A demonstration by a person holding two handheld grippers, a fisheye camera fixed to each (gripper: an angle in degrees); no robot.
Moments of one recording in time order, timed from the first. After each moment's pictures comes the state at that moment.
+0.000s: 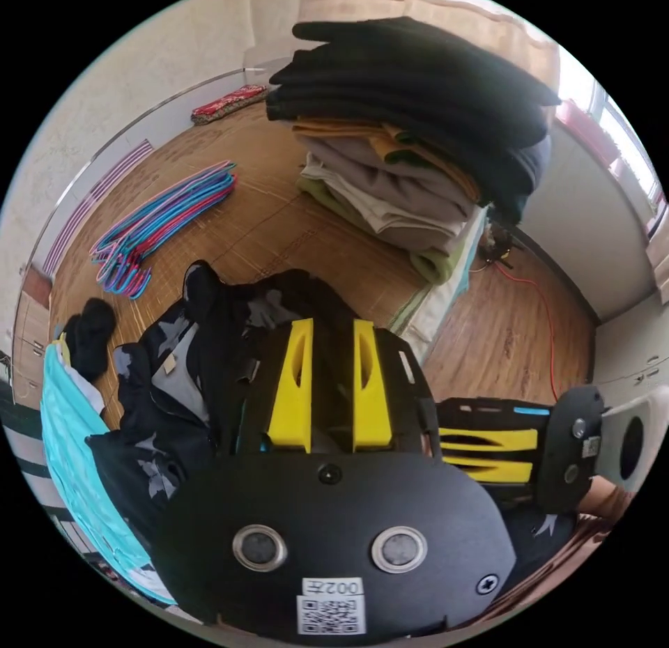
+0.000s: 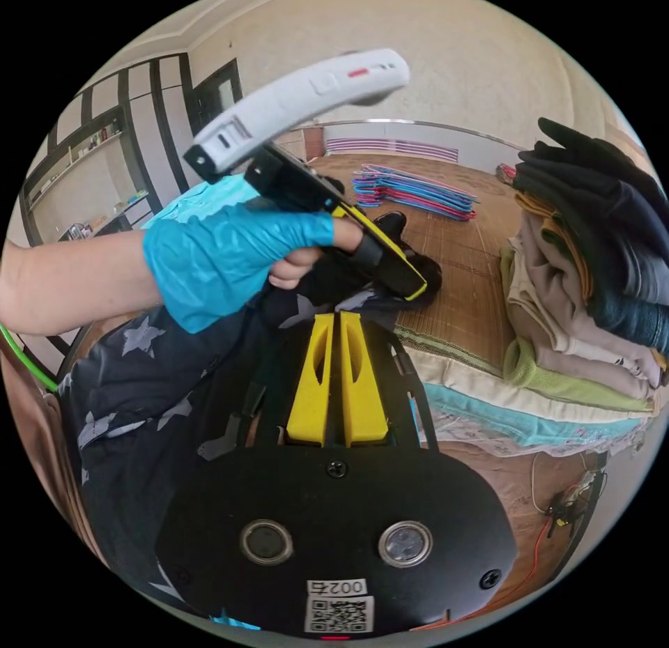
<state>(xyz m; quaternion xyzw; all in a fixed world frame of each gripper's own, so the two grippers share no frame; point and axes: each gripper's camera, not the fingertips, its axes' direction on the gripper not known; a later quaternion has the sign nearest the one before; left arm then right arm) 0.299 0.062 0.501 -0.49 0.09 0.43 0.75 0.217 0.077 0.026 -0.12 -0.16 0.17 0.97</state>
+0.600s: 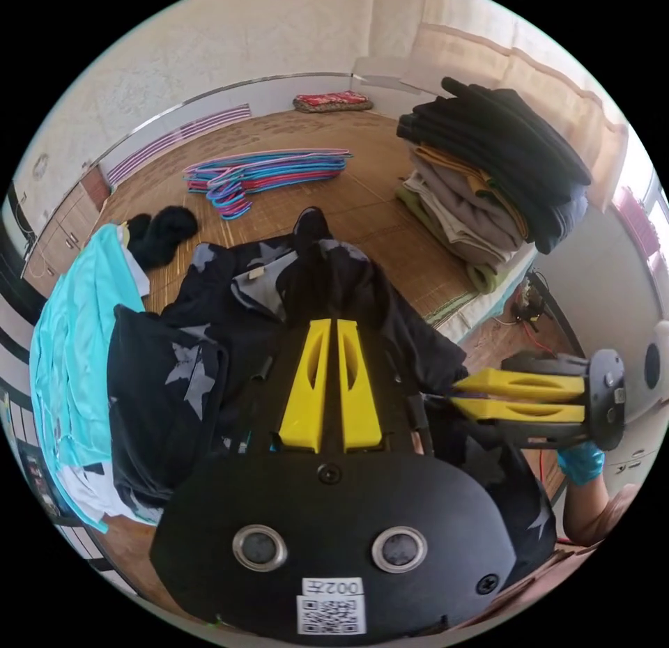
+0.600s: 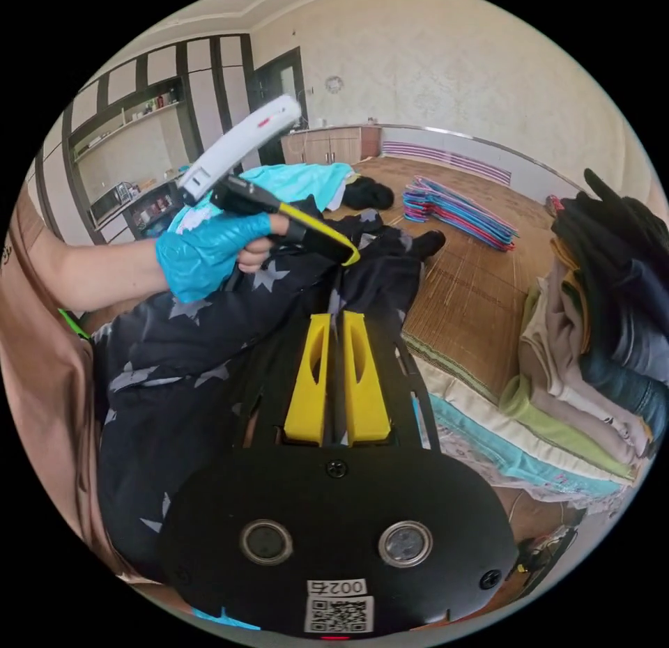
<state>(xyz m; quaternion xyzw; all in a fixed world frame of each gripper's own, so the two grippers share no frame) 0.266 0.013 0.498 -0.46 0.00 0.31 0.83 0.233 0.060 -0.023 -0.09 -0.24 0.09 0.96</state>
